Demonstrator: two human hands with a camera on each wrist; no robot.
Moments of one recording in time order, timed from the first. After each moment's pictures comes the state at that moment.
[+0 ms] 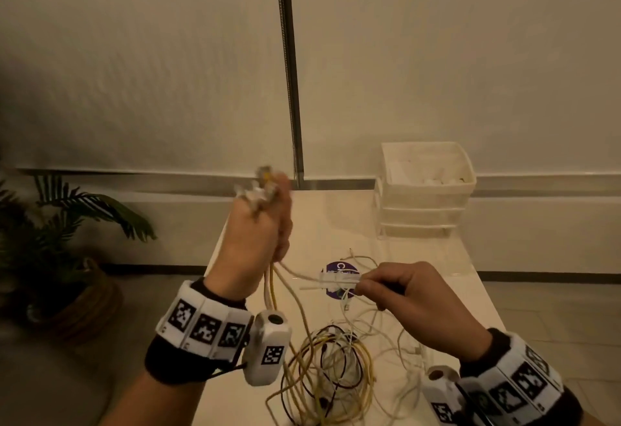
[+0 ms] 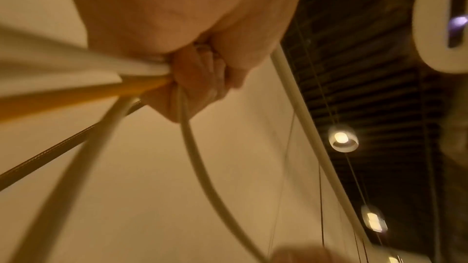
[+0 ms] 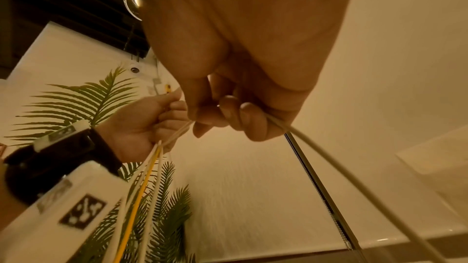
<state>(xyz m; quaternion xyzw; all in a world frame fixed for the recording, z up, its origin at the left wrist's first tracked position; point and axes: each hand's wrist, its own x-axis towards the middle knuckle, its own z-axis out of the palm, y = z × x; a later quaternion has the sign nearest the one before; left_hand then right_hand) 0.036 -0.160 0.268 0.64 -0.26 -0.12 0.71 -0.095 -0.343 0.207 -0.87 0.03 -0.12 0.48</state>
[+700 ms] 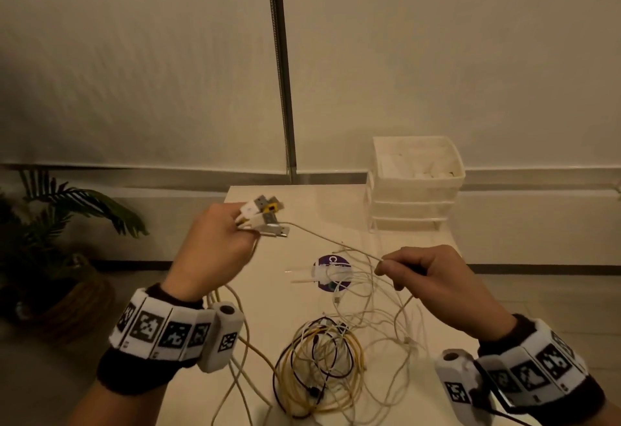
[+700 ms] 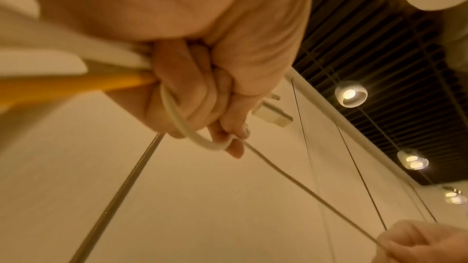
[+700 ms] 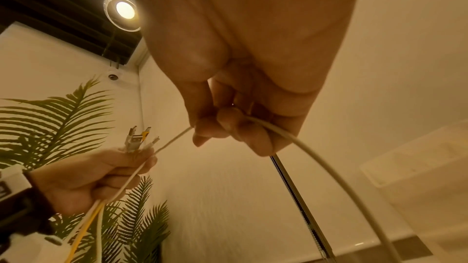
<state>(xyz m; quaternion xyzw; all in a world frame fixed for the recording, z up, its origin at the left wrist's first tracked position) 0.054 -0.124 0.247 0.87 -0.30 0.03 0.39 -0.113 -0.372 0.218 -0.87 0.08 -0.12 0.48</state>
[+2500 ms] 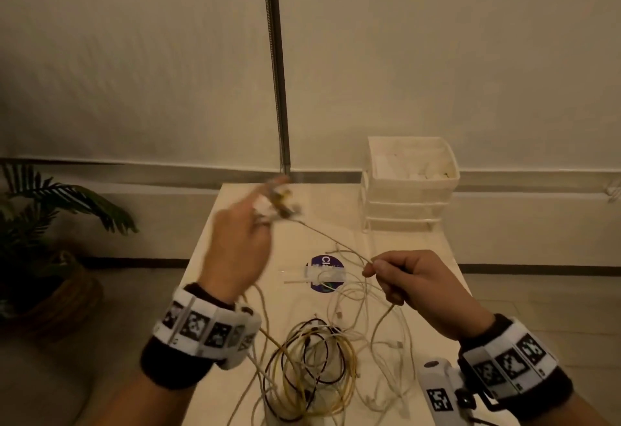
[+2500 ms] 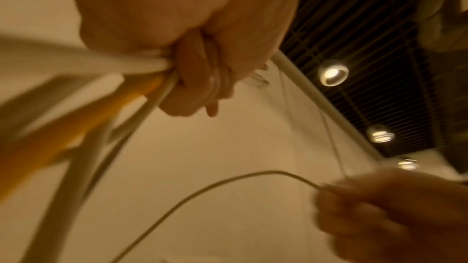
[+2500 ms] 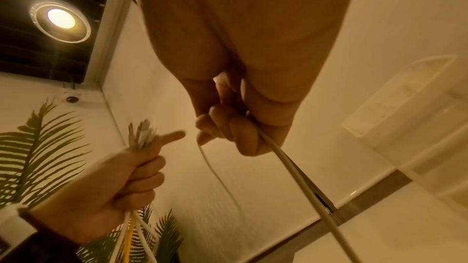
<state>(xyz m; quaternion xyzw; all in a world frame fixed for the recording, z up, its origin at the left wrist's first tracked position) 0.045 -0.164 0.235 0.82 -0.31 0.10 0.46 -0.099 -0.374 0.204 -0.76 0.13 -0.05 0.63</state>
